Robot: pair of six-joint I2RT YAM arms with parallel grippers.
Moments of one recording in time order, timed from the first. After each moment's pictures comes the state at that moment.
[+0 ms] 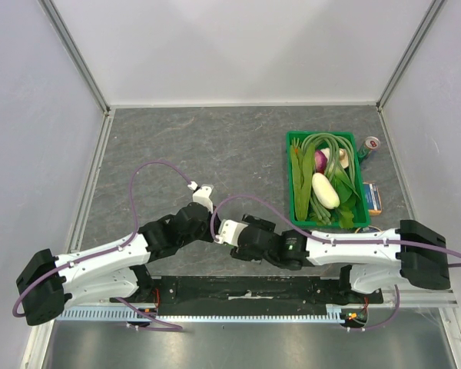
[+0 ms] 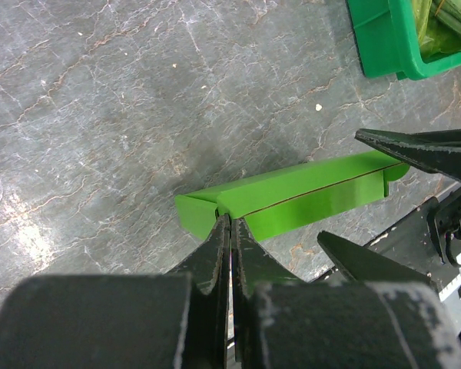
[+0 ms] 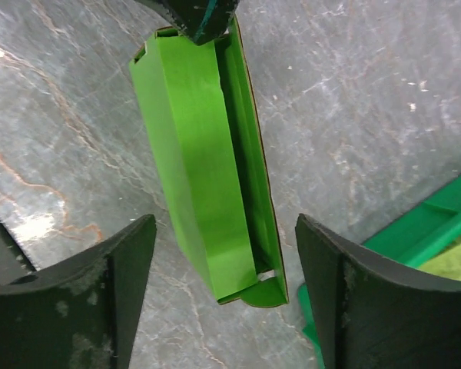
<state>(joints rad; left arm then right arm) -0.99 0.98 0.52 -0.18 -0.18 -0.70 1.31 1.31 0.76 -0.32 0.40 -0.14</state>
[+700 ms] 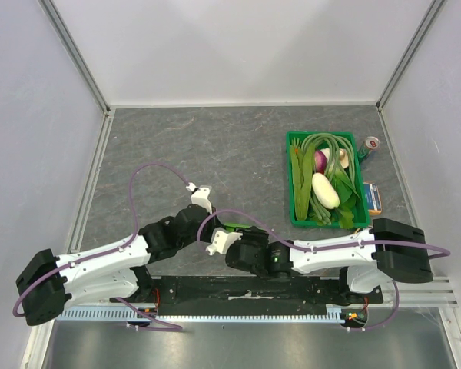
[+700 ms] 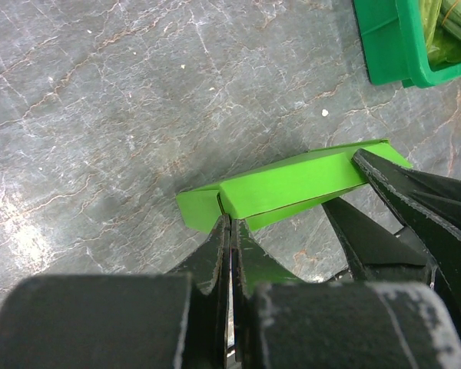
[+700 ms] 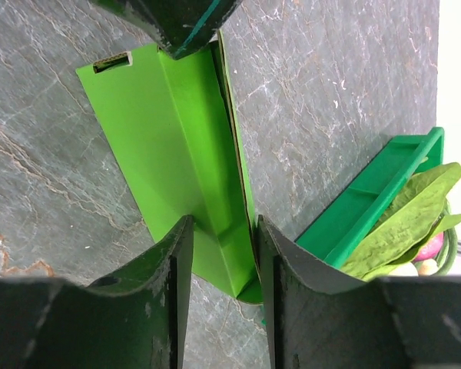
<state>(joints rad) -0.99 0.98 0.49 -0.15 -0.20 -0.72 1.44 1.47 0.78 -0.25 0.76 -0.20</state>
